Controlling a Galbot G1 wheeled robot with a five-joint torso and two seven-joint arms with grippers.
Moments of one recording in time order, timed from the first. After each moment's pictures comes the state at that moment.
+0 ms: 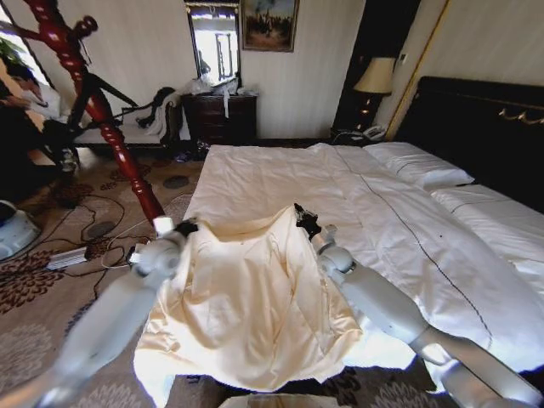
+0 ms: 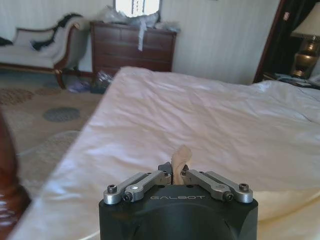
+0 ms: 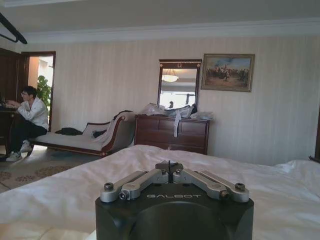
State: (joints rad) left arm 0.62 -1.00 -0.04 -1.76 -1.03 0.51 -0.62; right arm -0.55 0.99 -0.21 1.44 0.65 0.15 0.17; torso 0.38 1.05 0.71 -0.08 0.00
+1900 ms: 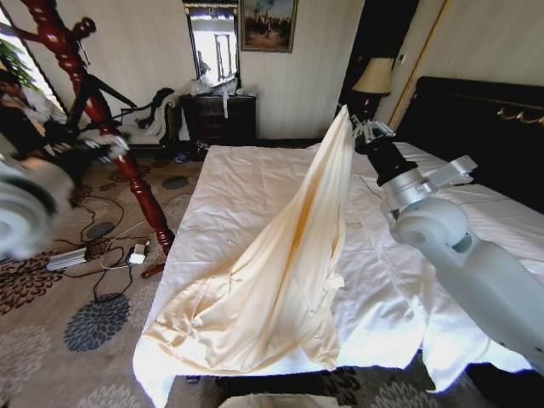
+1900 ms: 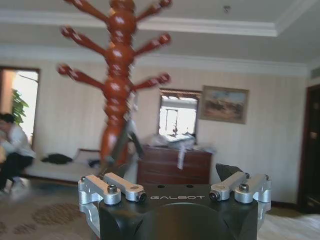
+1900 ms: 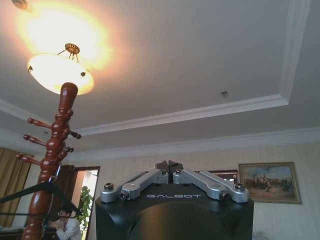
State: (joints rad) left arm 0.80 -0.27 -0.81 -2.07 -1.57 0.44 -0.64; right arm -0.62 0.55 0.22 2.17 1.08 0.10 0.16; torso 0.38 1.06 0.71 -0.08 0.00
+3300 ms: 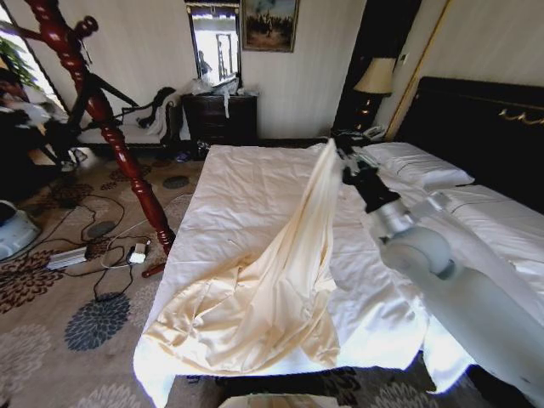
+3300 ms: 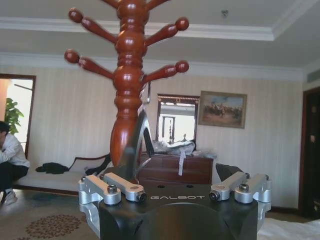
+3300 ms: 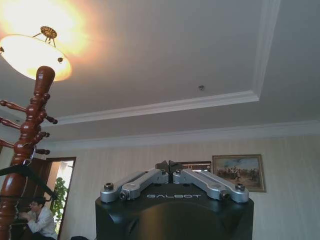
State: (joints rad) left arm 0.86 -0.37 -0.76 -1.88 -1.33 0.32 -0.36; right arm -0.88 0.60 0.40 2.19 0.97 0.12 0.17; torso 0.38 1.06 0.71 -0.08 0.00
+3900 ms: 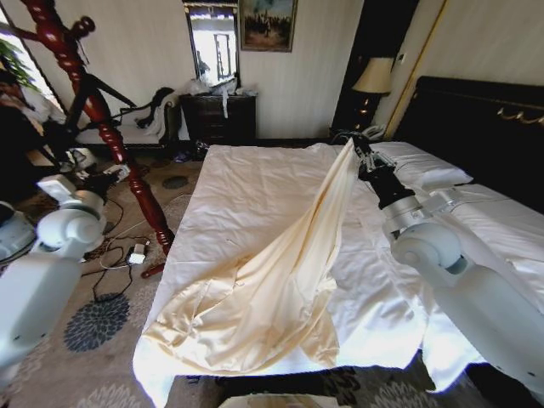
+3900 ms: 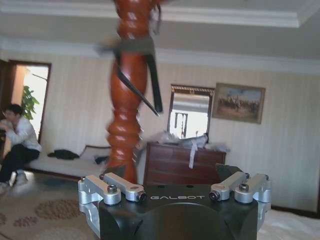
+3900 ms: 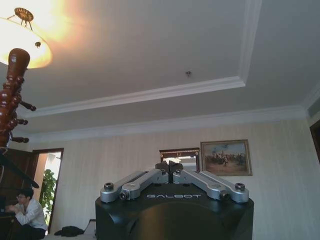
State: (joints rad) left arm 0.54 -0.73 -0.35 -1.56 -0.97 0.19 -0.29; right arm -0.82 0.61 0.35 2.06 0.99 0.12 0.15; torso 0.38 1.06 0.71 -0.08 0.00
